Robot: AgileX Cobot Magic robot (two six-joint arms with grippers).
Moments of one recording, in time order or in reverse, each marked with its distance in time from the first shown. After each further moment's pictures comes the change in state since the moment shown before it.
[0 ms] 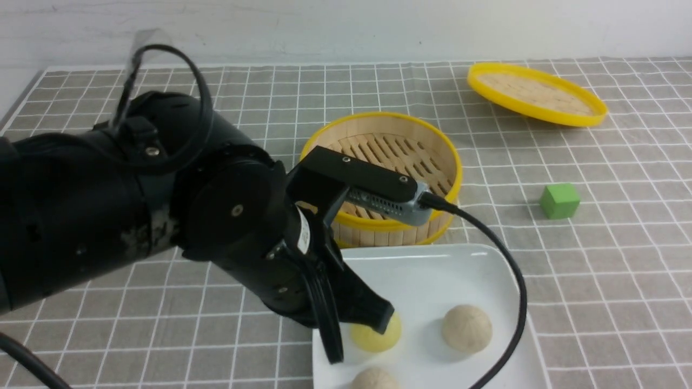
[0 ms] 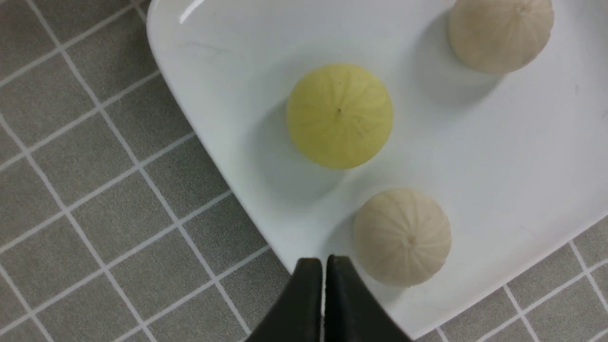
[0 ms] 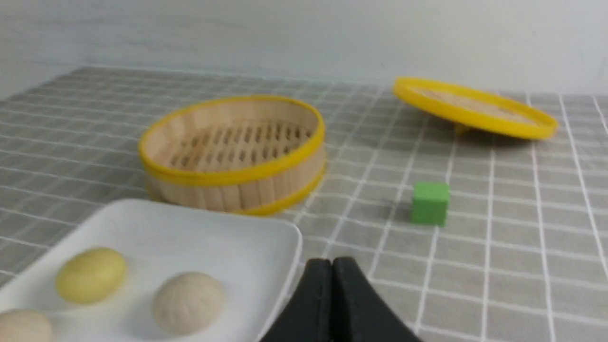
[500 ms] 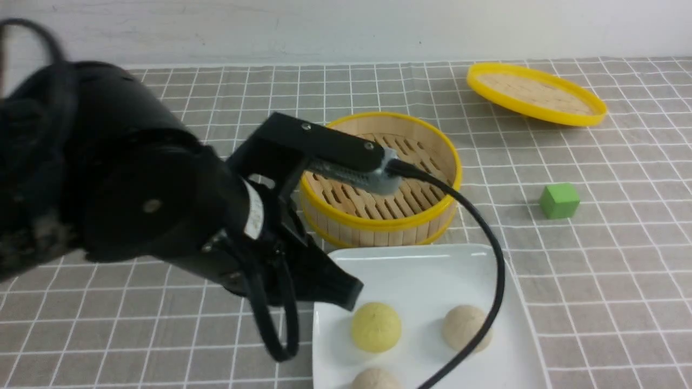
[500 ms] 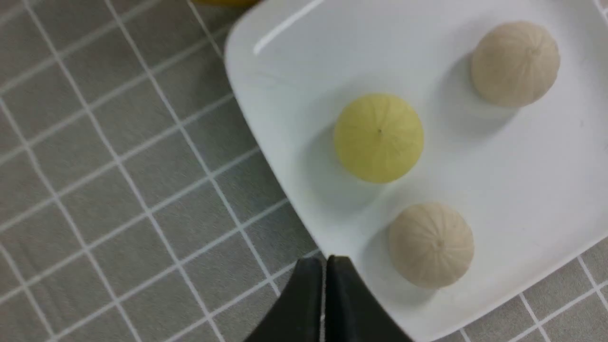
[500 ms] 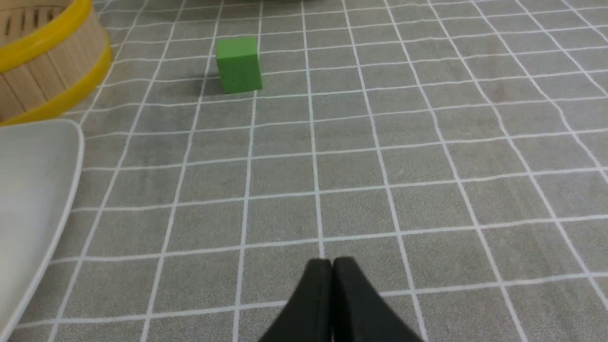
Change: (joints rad) right arm -0.334 0.000 0.156 0.003 -0.009 0.000; left arm 0.000 -0.173 0.000 0.131 0.044 -0.053
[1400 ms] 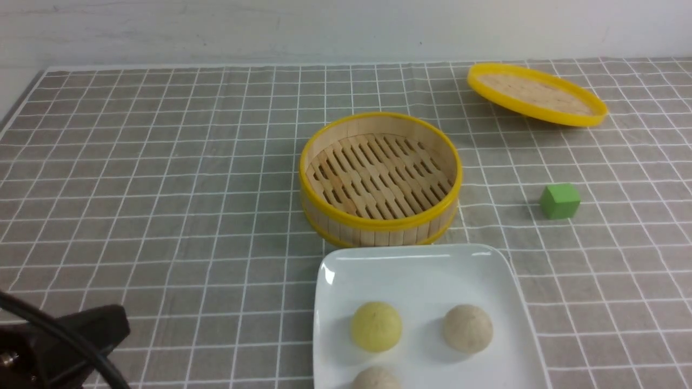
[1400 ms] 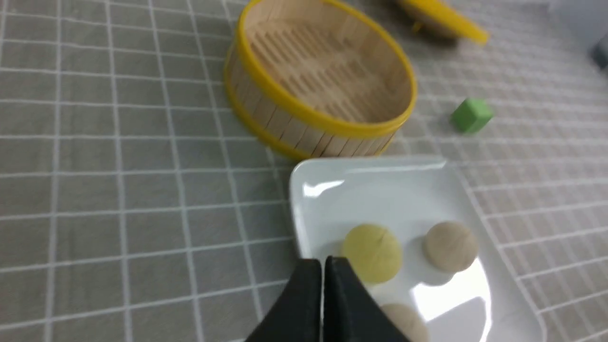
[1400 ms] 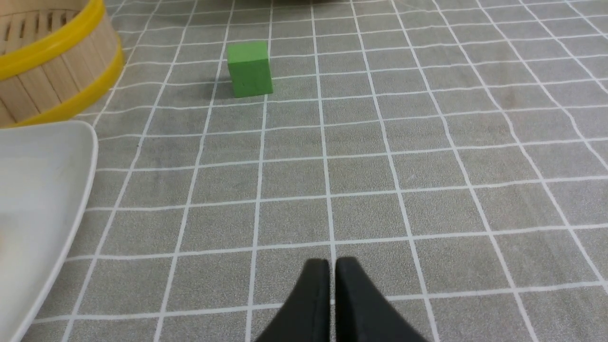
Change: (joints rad) right arm 0.026 0.000 0.001 0.000 -0.003 0.000; left arm 0.000 -0.895 0.658 0.277 -0.370 -0.583
